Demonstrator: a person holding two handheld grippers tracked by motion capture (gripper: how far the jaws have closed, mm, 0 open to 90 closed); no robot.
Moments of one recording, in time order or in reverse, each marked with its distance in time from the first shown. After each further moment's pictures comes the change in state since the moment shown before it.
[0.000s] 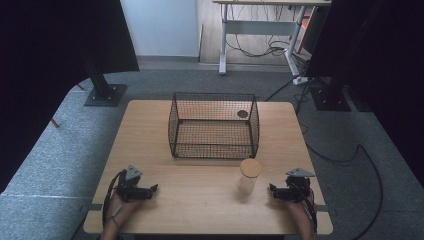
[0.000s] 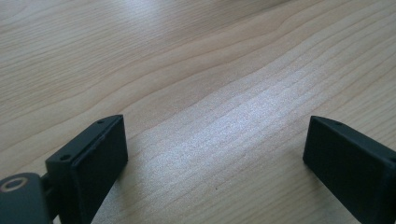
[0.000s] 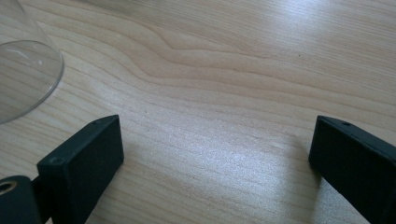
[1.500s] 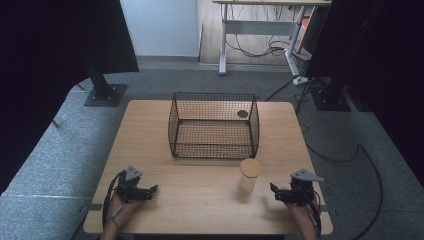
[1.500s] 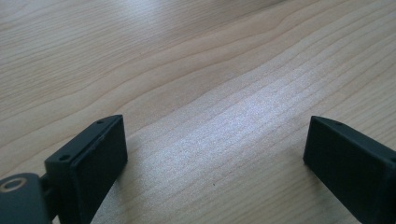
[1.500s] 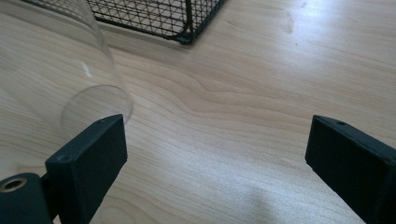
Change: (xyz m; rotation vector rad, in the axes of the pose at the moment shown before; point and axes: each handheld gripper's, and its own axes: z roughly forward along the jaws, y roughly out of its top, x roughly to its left) left arm -0.001 -0.001 -0.001 0.002 0.002 -0.001; right arm 0.017 0.011 -0.044 -0.122 0.048 0.001
